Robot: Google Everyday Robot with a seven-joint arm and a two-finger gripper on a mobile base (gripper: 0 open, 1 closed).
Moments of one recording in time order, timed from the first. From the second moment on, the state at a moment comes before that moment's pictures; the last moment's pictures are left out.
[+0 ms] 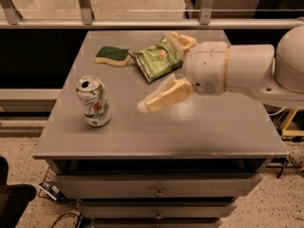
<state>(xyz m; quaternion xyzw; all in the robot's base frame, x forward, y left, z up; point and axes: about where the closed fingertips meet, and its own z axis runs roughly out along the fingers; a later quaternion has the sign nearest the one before) 0.495 -0.017 0.978 -0.51 0.59 0.25 0.57</state>
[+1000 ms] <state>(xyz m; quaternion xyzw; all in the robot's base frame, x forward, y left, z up) 0.502 0.010 0.967 -0.50 0.57 0.28 0.59</state>
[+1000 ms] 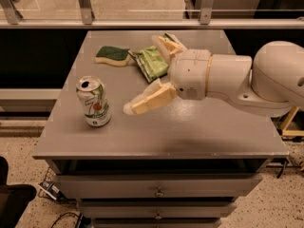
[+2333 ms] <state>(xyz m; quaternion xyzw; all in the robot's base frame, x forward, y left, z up) 0.502 0.102 0.892 -0.46 0.60 0.36 0.55</state>
